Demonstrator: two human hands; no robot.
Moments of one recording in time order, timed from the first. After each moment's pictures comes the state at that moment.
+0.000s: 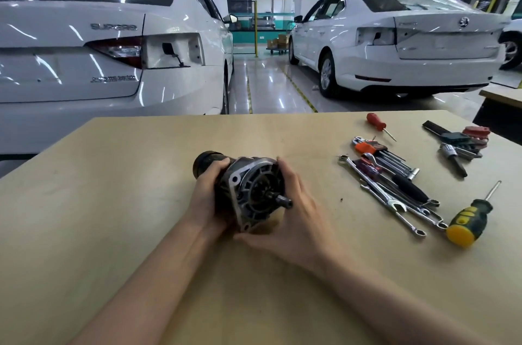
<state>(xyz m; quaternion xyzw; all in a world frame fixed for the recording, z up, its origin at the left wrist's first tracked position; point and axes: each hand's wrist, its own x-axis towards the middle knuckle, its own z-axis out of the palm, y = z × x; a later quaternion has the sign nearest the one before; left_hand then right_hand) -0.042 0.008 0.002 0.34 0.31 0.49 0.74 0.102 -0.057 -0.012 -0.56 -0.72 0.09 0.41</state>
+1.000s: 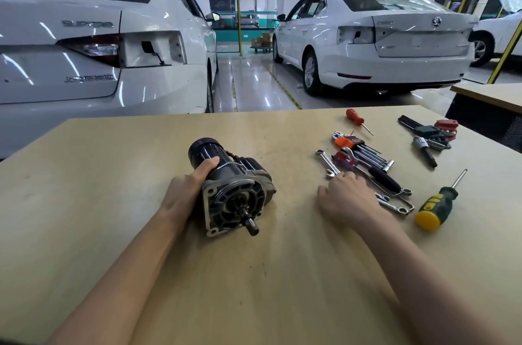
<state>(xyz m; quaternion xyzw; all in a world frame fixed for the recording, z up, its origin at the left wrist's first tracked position) -0.058 0.021 -0.003 0.51 0.52 0.41 0.55 0.199 -0.040 0.000 -0.83 -0.55 0.05 0.05</state>
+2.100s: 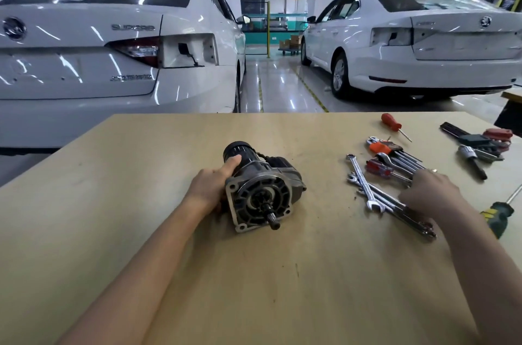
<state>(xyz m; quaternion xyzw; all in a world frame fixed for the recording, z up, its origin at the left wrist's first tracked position) -0.076 0.032 -0.002 0.58 0.61 0.37 0.39 0.248 -0.048 0.030 -0.88 -0.47 0.04 0.11</state>
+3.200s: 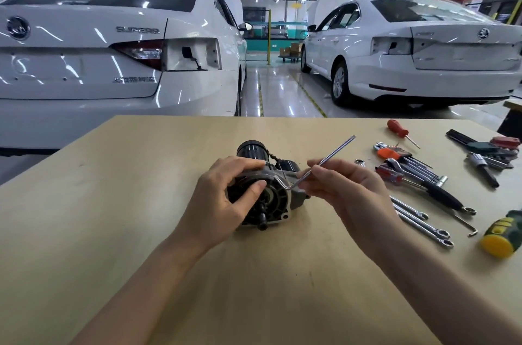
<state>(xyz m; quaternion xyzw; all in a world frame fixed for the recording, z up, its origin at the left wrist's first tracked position) -0.082 -0.022 0.008 0.77 0.36 0.50 0.14 0.116 -0.066 0.029 -0.38 -0.47 0.48 0.63</state>
